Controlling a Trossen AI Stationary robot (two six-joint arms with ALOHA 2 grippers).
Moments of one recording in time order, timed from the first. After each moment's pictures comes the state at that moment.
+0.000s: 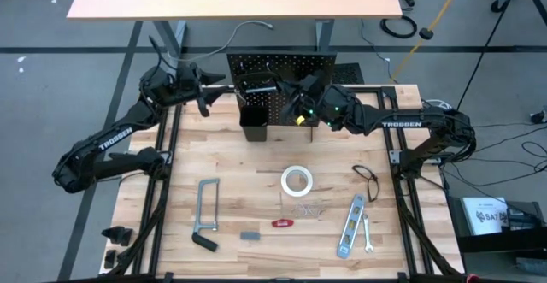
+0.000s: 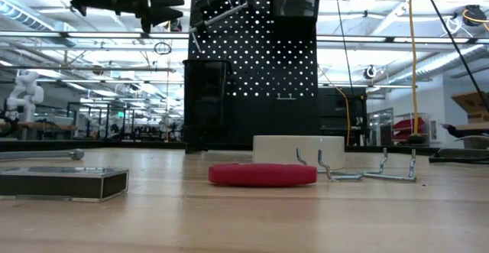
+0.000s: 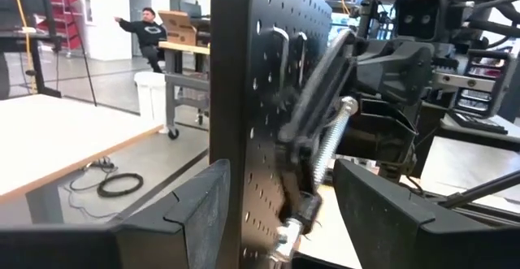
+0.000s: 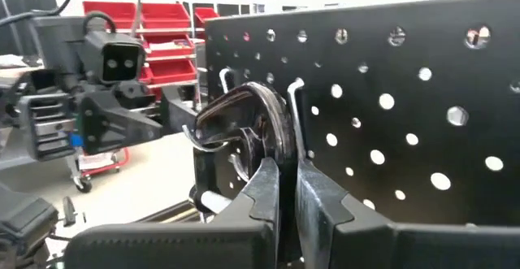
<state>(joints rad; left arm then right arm) 0.86 0.90 0.68 0.26 0.58 -0.10 -0.17 1.50 1.20 0.37 0.49 0.05</state>
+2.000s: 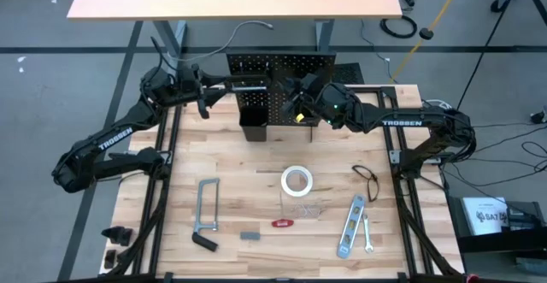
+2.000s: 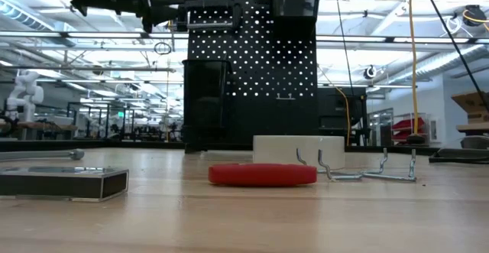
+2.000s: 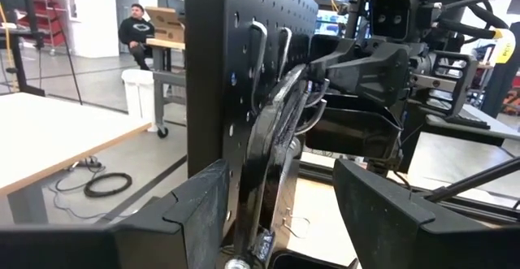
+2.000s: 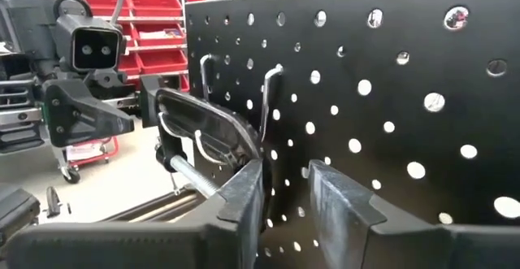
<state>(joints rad) 0.84 0.90 0.68 0.26 0.60 -0.10 -0.19 1.50 1.21 0.33 0.50 0.05</state>
